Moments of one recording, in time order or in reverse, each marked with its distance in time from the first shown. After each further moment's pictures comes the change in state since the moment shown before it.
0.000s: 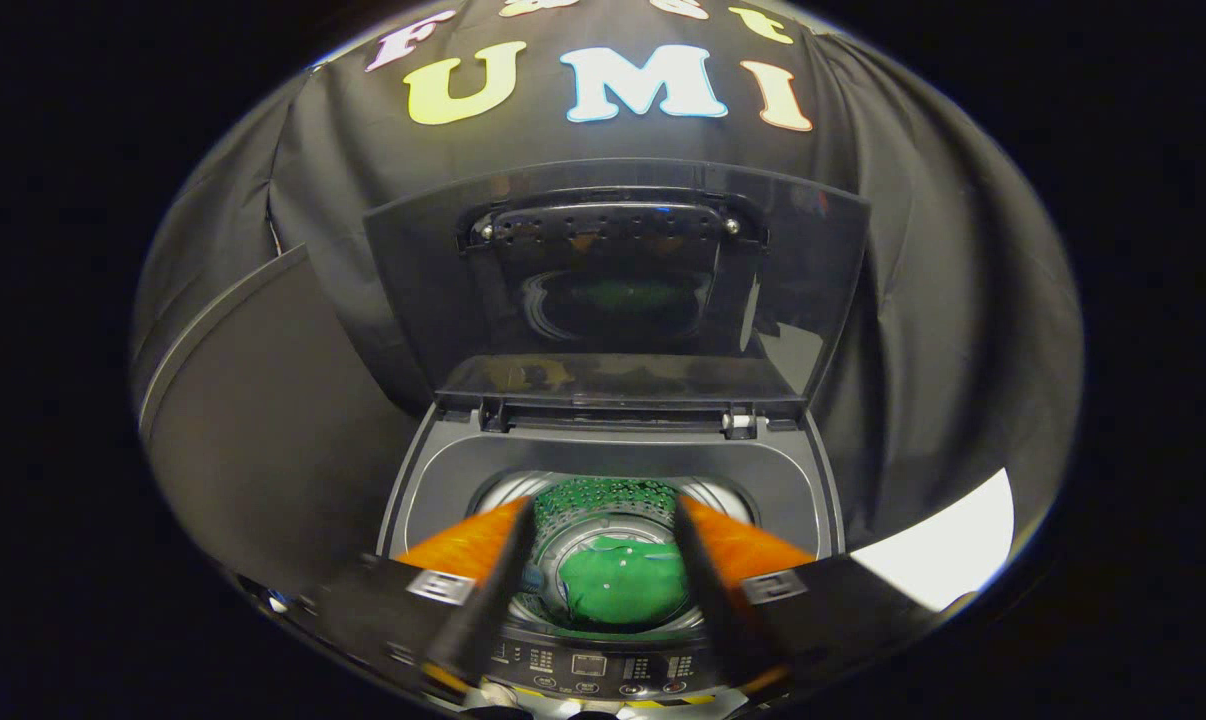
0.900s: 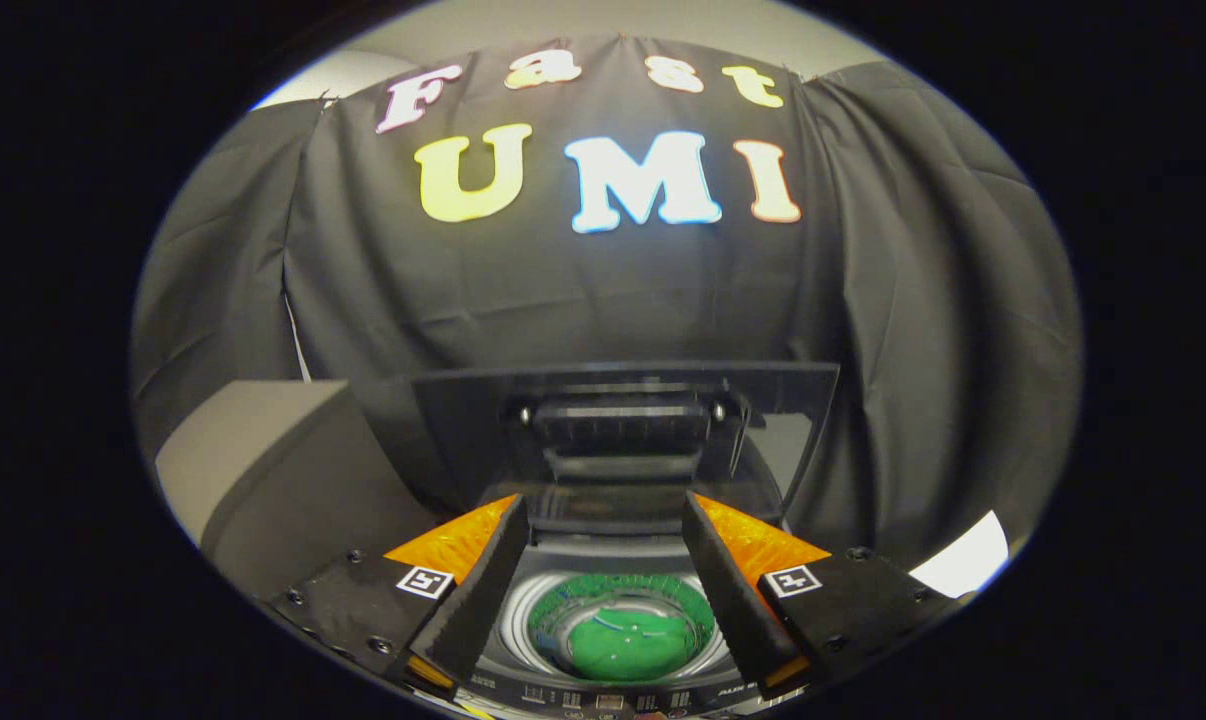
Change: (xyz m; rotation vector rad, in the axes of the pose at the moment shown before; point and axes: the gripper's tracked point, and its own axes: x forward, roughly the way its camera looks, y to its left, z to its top) arm -0.061 0.013 0.127 0.010 -0.339 -0.001
